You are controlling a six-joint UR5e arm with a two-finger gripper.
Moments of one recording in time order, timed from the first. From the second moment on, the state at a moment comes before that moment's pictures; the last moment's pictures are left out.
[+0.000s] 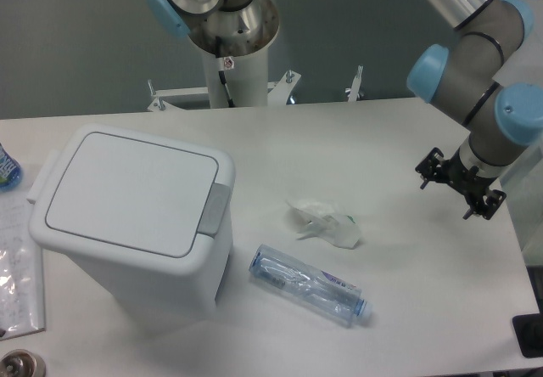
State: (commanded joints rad) arm 2.84 -2.14 -1.39 -1.22 1.56 1.54
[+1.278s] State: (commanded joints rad) arm 2.72 -2.10 -1.31 -1.36 1.26 1.17
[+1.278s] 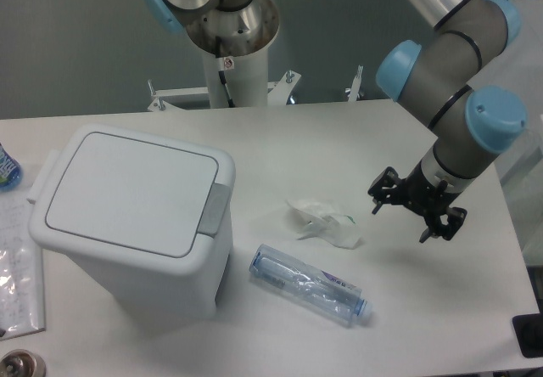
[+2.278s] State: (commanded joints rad) arm 2.59 -2.01 -1.25 -1.41 1.11 0.95
